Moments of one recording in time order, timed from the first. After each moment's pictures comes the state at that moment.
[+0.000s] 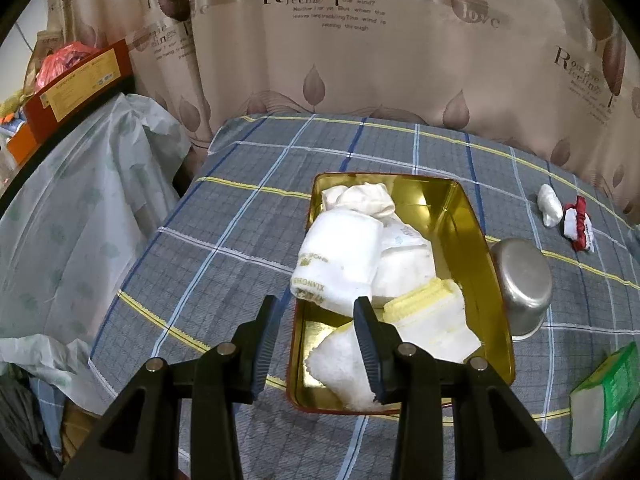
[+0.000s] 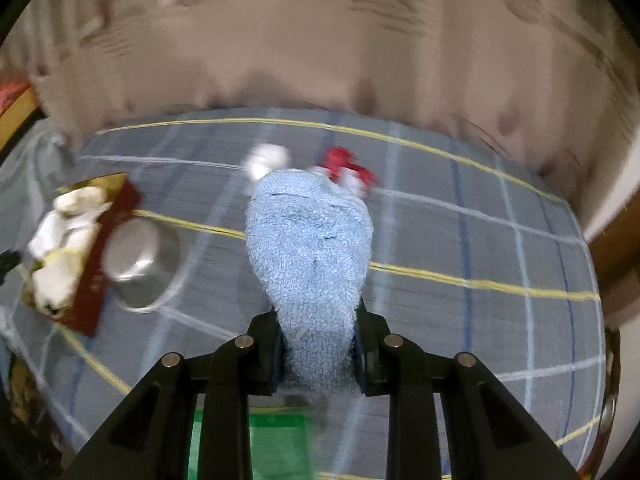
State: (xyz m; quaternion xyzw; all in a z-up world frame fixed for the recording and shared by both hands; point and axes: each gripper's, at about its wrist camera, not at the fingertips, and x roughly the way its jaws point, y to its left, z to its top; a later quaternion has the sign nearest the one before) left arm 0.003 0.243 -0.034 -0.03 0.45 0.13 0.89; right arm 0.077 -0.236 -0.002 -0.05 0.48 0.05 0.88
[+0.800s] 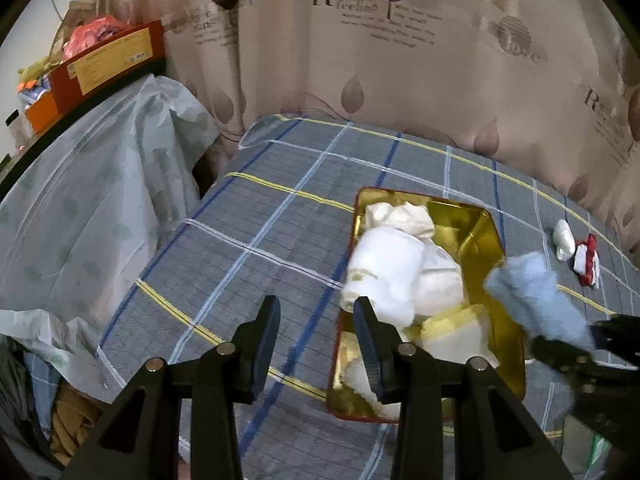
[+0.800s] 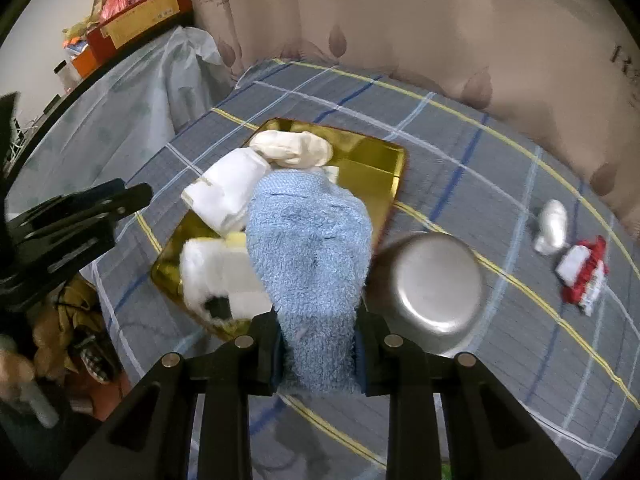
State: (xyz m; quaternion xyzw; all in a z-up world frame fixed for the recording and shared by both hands) left arm -0.005 0.283 -0.023 -0.08 0.43 0.16 0.88; right arm 0.056 0.034 -0.008 -0.13 0.50 0.28 0.81
